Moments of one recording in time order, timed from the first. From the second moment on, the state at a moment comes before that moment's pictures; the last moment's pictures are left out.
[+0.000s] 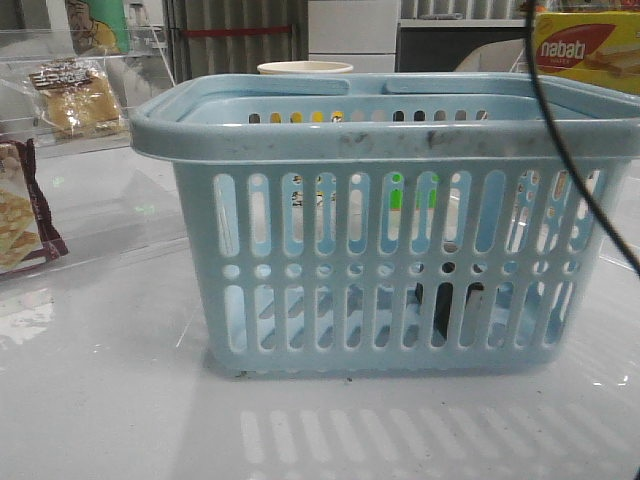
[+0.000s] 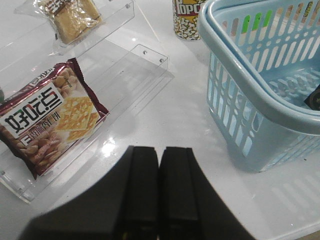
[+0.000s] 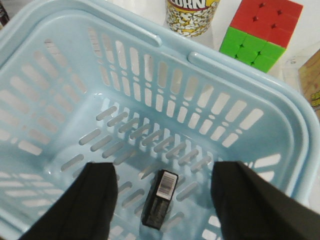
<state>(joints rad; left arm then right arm) -0.34 0.68 -0.70 0.00 0.64 0.03 0.40 1.34 -1.34 0.09 0.82 -0.09</state>
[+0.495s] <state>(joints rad) -0.34 0.68 -0.70 0.00 0.64 0.03 0.40 0.76 -0.87 0.09 0.77 -0.11</state>
